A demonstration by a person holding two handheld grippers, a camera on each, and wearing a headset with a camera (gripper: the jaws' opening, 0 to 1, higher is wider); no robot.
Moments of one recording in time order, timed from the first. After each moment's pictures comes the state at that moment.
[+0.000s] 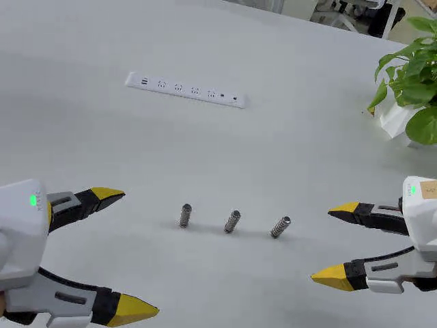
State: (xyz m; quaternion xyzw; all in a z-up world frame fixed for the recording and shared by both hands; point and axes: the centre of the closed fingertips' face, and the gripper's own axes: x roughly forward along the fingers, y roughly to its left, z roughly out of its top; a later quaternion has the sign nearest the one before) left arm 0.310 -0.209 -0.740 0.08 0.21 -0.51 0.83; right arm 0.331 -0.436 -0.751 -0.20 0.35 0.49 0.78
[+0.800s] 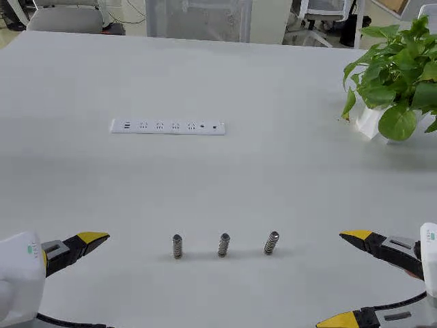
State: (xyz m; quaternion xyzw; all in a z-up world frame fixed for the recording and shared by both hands) left arm 0.313 -0.204 -0.748 0.10 0.24 -0.49 0.83; right arm 0.310 -0.456 -0.760 -0.11 0.28 0.47 0.83
